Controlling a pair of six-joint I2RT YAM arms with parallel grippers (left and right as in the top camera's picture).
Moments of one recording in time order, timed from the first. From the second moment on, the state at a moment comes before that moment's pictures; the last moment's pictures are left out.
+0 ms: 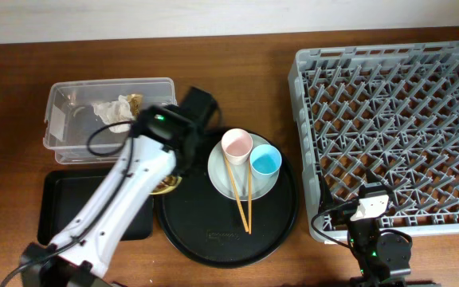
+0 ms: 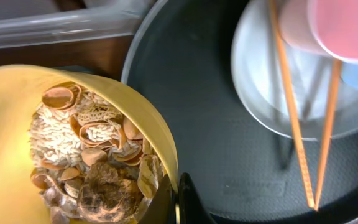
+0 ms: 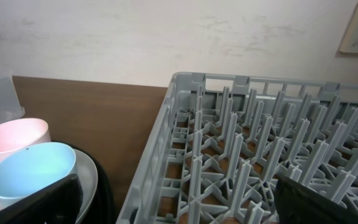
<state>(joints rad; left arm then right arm) -0.49 1.62 1.49 -1.33 -0.14 -0.43 0.07 0.01 0.01 -0.07 -0.04 -0.03</state>
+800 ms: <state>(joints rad) 0.69 1.44 0.91 -0.93 0.96 0.12 0.07 0.01 0.01 -0.07 -0.04 -0.03</state>
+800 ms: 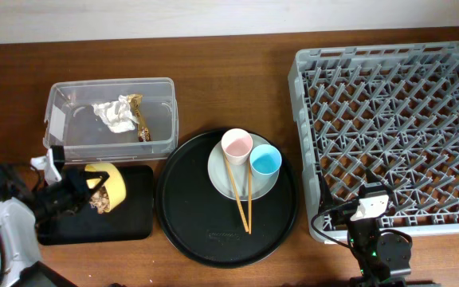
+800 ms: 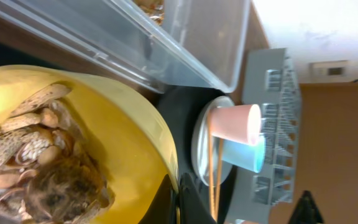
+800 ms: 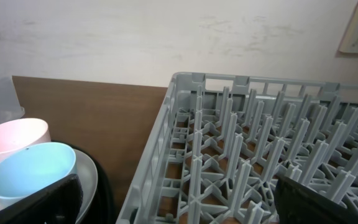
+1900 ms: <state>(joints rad) 0.88 1.44 0.85 -1.02 1.46 0.22 0.07 0.01 0.01 -0.07 -0.04 -0.03</state>
